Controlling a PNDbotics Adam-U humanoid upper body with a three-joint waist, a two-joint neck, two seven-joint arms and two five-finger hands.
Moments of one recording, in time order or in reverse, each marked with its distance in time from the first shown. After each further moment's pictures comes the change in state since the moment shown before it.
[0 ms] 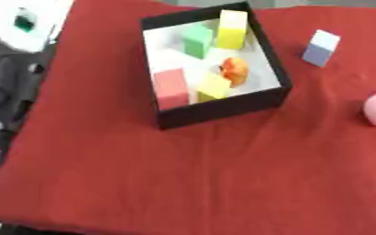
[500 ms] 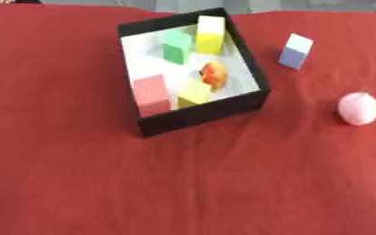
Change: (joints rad) left arm 0.518 -0.034 0.144 -0.064 0.258 -0.339 0.190; right arm 0.017 -0.045 -0.018 -0.012 0.013 0.010 -0.013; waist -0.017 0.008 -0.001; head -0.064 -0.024
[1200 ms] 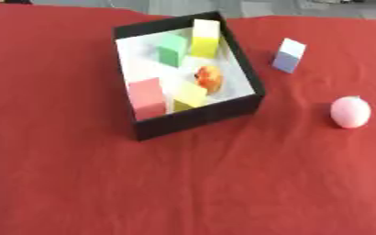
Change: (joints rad) left arm 0.115 -0.143 0.003 0.000 -0.073 0.127 0.073; right arm 0.007 -0.413 0.154 -0.108 0.048 0.204 0.319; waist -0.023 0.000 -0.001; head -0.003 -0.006
